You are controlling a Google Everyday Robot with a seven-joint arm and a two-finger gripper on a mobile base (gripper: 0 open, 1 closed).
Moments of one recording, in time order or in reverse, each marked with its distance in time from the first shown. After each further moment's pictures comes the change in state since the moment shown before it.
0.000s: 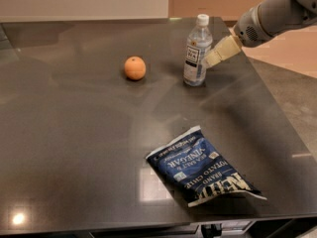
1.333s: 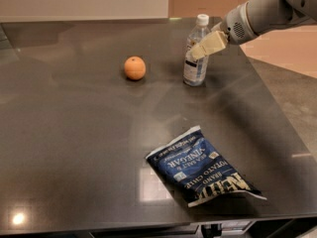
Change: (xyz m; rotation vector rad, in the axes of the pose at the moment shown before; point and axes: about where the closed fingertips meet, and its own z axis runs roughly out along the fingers) arm -0.036 0.025 0.019 -0.126 -0.116 0.021
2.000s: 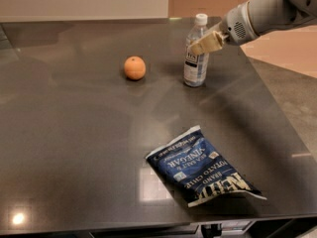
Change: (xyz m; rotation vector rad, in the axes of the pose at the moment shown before) arm -0.007 0.022 -0.005 -0.054 -0.031 -0.007
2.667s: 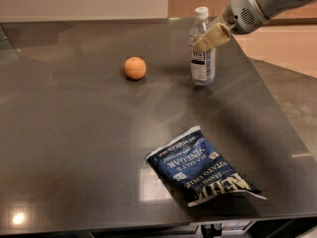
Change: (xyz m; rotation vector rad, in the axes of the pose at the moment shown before) arm -0.010 0.023 -0.029 -0.036 0.131 -0.094
